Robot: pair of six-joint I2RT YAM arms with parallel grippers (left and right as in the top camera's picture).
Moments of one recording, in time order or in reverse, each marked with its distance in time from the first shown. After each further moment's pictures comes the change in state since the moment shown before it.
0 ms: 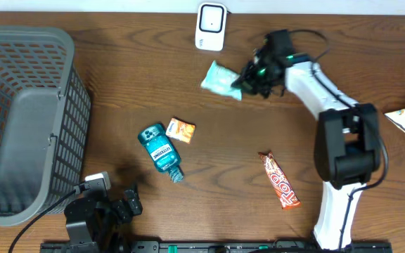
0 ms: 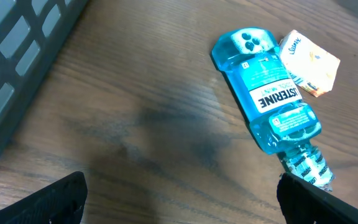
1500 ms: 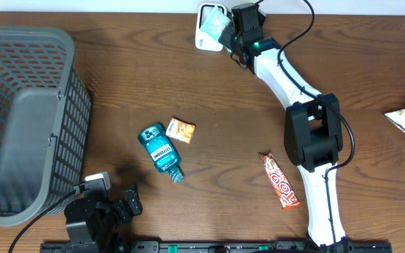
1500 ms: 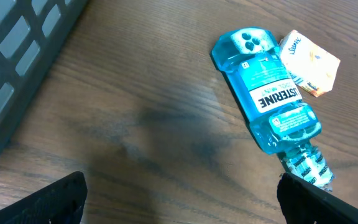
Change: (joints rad) left arm 0.000 0.000 0.000 0.000 0.000 0.000; right arm 0.145 0.271 0.430 0.245 0.678 0.149
